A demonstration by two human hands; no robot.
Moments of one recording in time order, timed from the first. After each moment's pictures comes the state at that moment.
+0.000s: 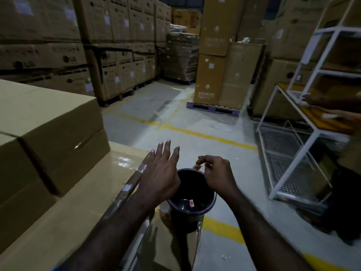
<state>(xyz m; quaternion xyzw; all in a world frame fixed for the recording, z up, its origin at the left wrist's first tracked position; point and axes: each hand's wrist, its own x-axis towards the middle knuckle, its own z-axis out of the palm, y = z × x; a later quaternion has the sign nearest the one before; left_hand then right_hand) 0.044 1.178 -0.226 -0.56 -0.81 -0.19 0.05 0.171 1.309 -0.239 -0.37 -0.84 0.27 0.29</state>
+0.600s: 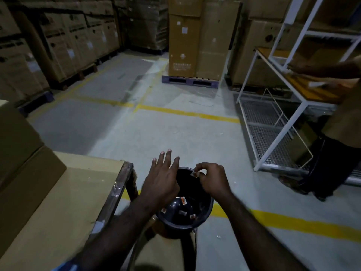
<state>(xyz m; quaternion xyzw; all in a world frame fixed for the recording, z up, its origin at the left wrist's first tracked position) -0.034 1.325 -0.305 -0.63 -0.76 -0.10 -0.07 0.111 1.427 -0.327 -0.51 -0.78 0.28 0.21</state>
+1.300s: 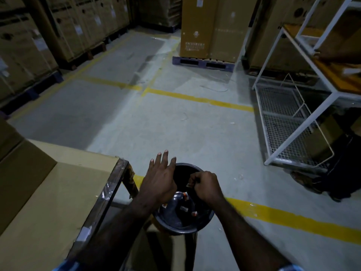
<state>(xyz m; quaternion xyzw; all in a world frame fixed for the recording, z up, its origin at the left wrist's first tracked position) -0.051 1.376 -0.354 -0.58 -0.80 -0.07 -0.12 0.089 1.469 -0.400 -0.48 -0.81 0.33 0.08</state>
